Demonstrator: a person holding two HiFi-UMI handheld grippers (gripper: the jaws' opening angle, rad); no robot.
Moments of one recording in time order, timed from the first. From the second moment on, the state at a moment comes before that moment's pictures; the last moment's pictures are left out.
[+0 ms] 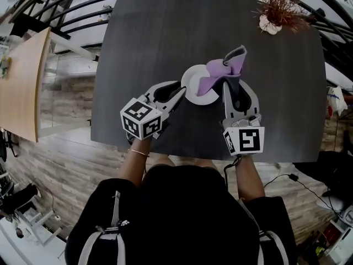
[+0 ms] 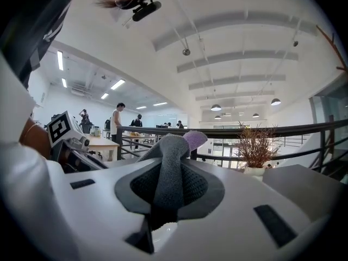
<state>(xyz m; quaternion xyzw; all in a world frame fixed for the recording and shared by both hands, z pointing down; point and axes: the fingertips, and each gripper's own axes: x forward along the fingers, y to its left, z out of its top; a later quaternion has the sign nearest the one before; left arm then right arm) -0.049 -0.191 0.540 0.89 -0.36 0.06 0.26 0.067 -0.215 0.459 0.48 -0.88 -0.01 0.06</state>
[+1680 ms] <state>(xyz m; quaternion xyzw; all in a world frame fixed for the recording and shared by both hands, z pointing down) -0.040 -0.207 0.635 0.78 -0.33 0.16 0.51 0.048 -0.265 0.588 0.46 -0.84 -0.04 0.30</state>
